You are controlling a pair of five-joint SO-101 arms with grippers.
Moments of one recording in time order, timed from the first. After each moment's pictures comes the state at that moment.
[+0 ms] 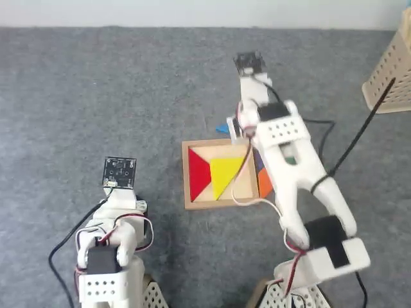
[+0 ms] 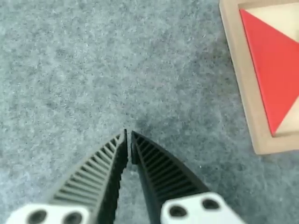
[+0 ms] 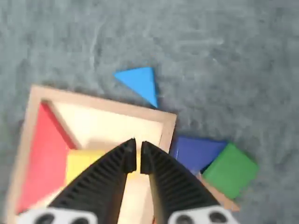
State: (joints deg) left arm -9.1 -103.5 97.1 72.0 -0.9; right arm -20.8 -0.4 18.9 54.2 1.9
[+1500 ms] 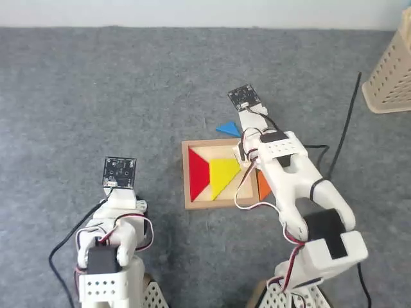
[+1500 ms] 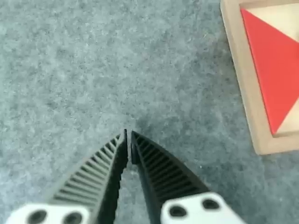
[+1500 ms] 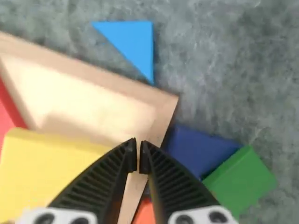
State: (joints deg) left arm -9.1 -103.5 97.1 72.0 -0.9; right arm -18.5 4.7 31.8 40.7 10.8
